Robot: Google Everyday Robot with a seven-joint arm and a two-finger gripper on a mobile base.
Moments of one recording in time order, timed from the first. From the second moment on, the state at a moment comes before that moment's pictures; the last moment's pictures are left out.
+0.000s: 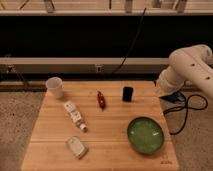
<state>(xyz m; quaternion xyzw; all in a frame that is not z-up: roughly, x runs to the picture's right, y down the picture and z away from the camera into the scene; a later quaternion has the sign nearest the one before) 0.266 0.034 0.703 -0.23 -0.05 -0.06 0.97</state>
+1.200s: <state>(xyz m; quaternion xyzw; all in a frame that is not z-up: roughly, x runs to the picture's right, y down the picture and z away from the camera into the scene) 0.205 0.053 0.815 -0.22 -0.09 -0.03 0.97</state>
